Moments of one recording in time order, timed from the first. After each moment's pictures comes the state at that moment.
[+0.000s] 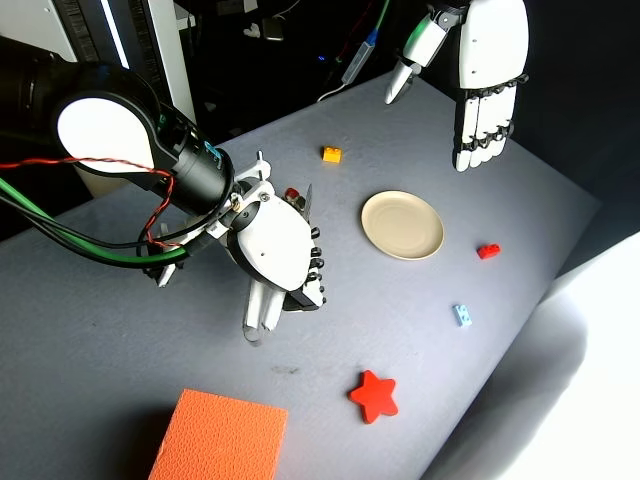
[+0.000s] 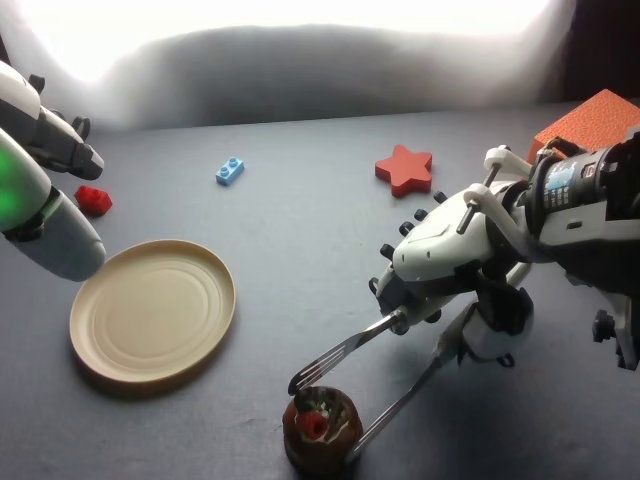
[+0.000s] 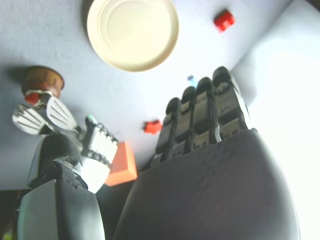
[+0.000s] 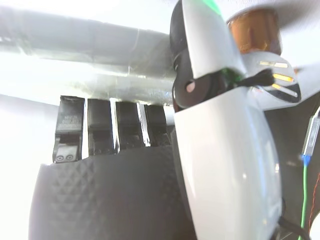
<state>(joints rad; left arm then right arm) -0.46 -0.83 0.97 0.33 1.30 0.69 -0.18 -1.23 1.03 -0.33 -0.52 -0.67</state>
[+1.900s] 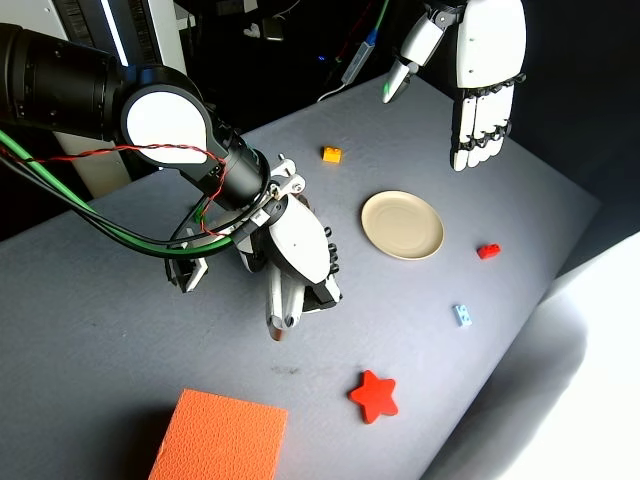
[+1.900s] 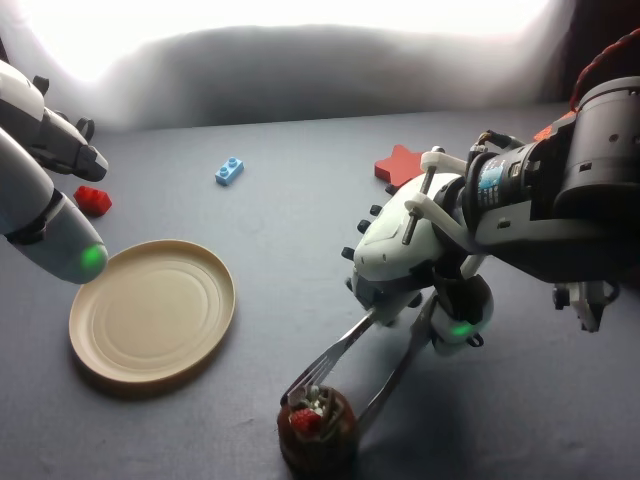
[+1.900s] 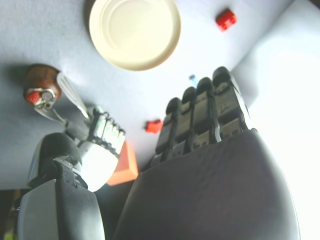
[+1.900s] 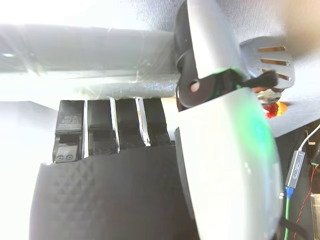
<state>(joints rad) -0.46 -0.83 0.96 0.33 1.30 0.69 -0.16 -1.35 1.10 -0.41 -0.57 -0.76</state>
